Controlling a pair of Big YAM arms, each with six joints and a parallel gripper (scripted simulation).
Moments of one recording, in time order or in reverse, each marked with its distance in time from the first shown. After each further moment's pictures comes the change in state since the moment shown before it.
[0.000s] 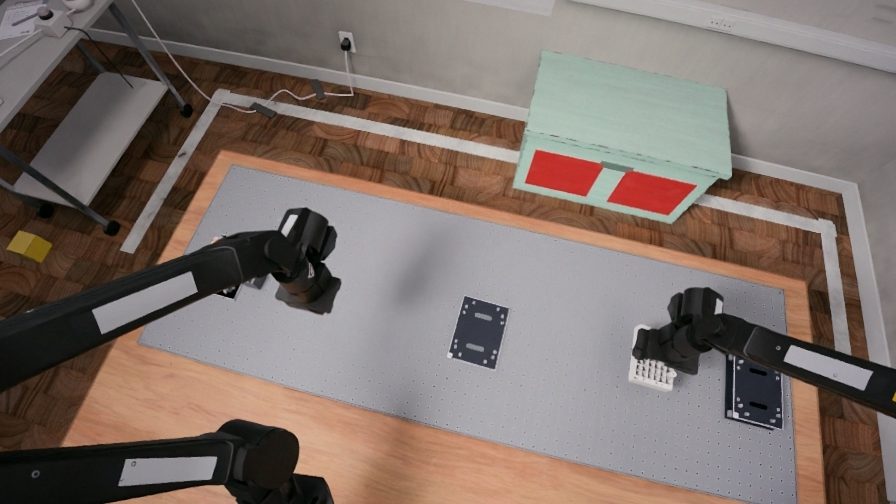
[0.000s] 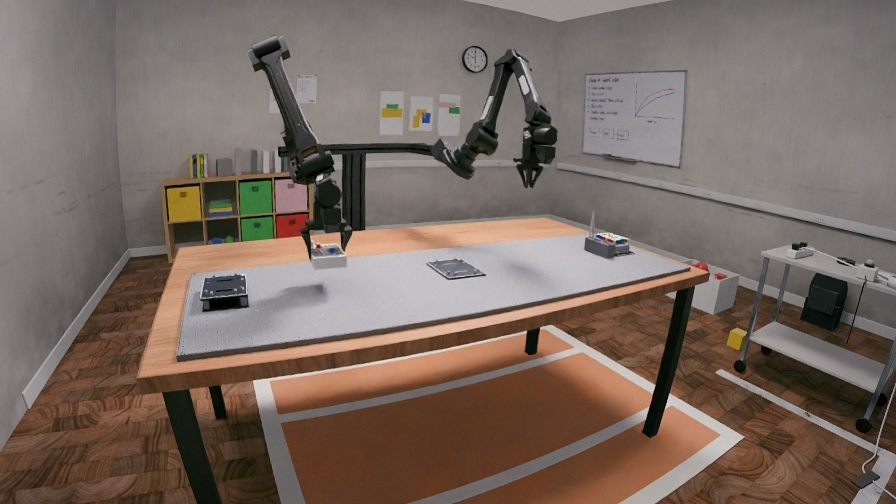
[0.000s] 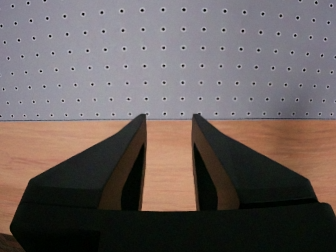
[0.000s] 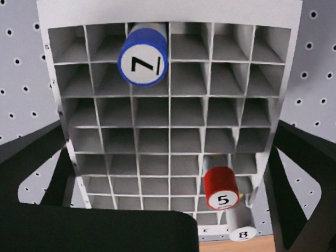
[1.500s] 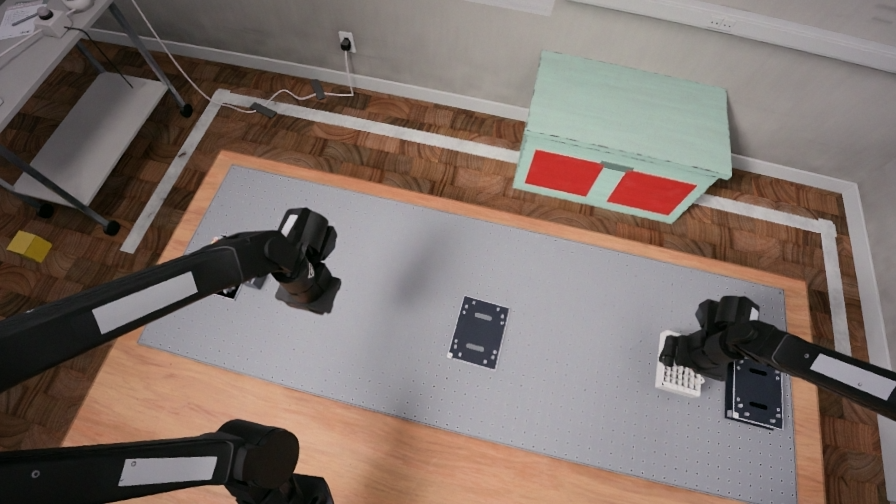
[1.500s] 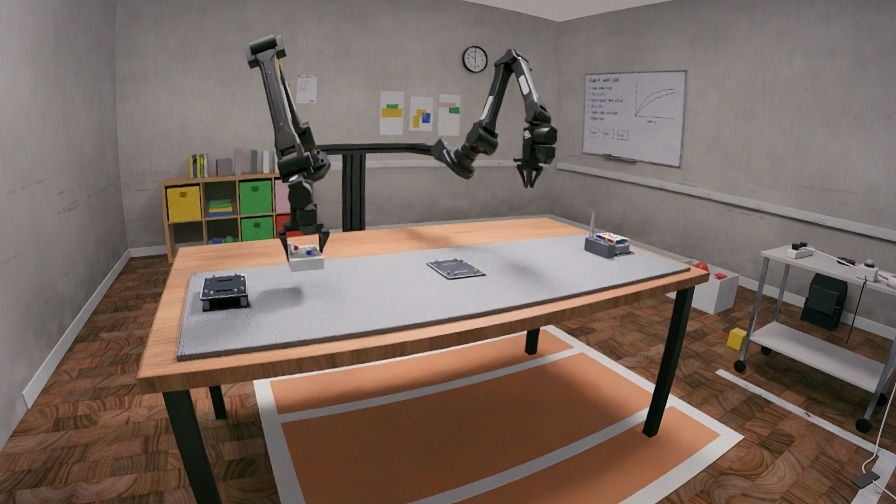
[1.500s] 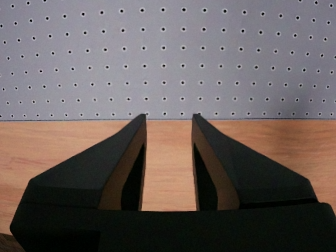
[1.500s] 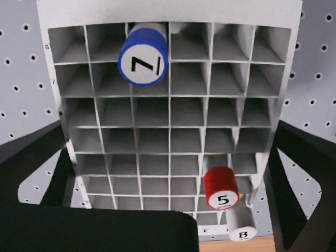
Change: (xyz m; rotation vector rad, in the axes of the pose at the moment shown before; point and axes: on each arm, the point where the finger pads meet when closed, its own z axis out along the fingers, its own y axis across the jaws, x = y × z) left arm 0.000 0.000 0.000 0.000 0.000 0.000; right arm -0.003 -0.062 -0.001 -0.004 -0.001 -0.007
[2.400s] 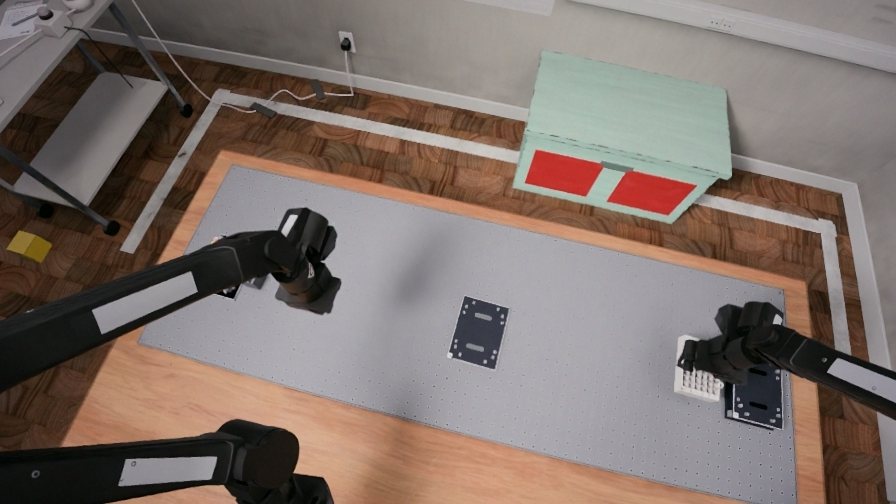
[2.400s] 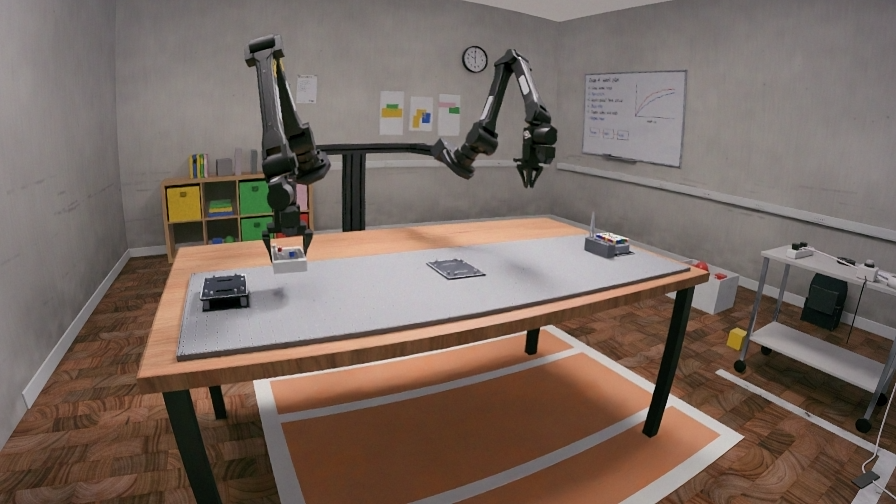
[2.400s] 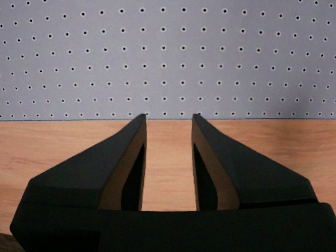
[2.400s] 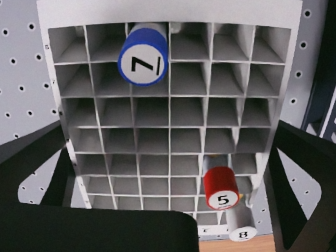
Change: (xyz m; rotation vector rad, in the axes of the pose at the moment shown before) left arm 0.000 0.000 0.000 0.000 0.000 0.000; right arm -0.002 -0.043 0.000 0.005 0.002 0.004
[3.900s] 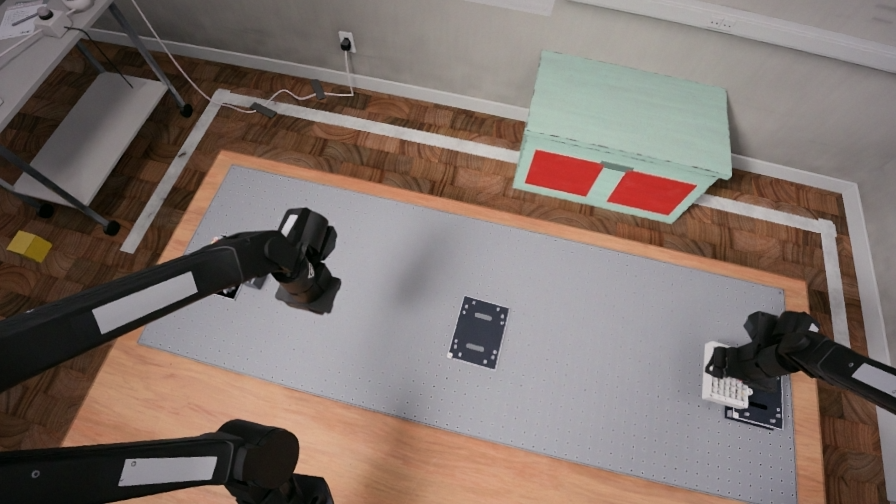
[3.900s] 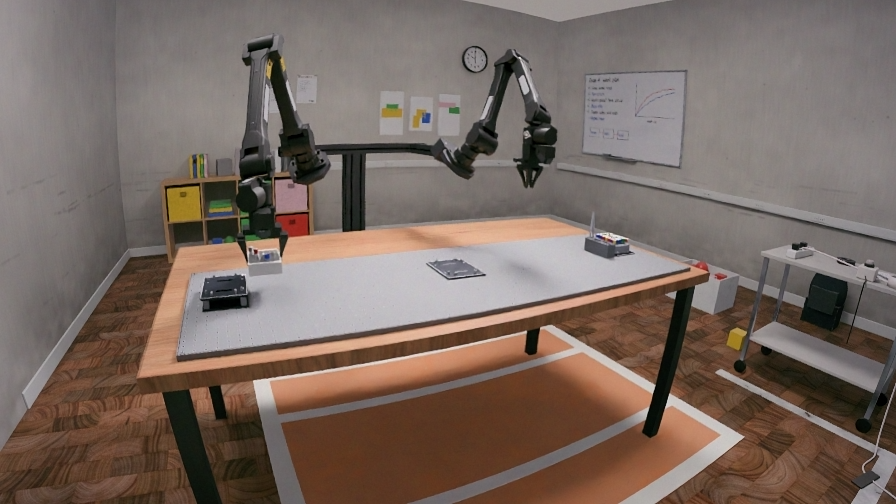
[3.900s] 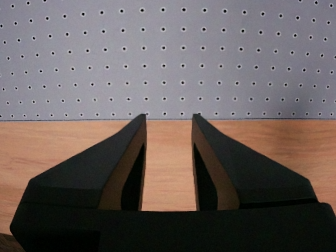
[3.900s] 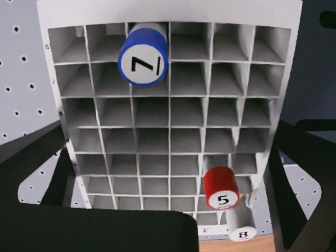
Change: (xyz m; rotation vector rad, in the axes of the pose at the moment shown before) left arm 0.000 0.000 0.000 0.000 0.000 0.000; right arm -0.003 -0.065 0.000 -0.004 0.000 -0.001
